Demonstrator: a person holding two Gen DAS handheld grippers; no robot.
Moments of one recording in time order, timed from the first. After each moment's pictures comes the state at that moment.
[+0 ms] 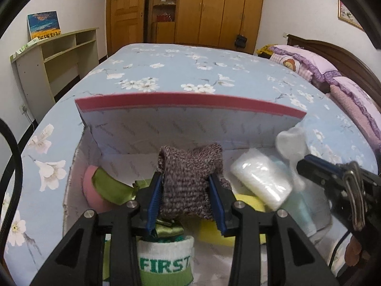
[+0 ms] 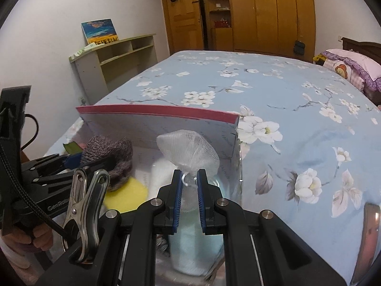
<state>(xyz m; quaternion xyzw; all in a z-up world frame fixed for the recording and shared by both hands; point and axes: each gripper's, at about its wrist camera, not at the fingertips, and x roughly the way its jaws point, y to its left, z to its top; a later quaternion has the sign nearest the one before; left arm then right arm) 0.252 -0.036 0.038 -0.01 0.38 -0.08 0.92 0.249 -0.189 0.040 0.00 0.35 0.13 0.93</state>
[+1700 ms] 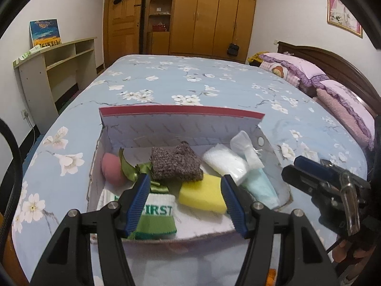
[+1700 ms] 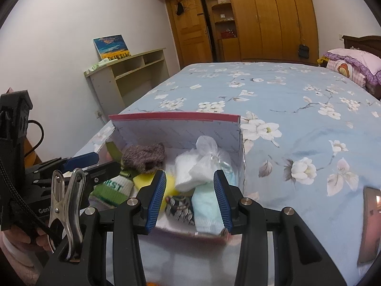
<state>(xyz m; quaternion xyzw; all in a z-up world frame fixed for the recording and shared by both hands) 0.178 -0.039 0.085 -0.02 0.36 -0.10 0.93 0.185 -0.201 0.065 0.04 0.31 0.17 0.93</state>
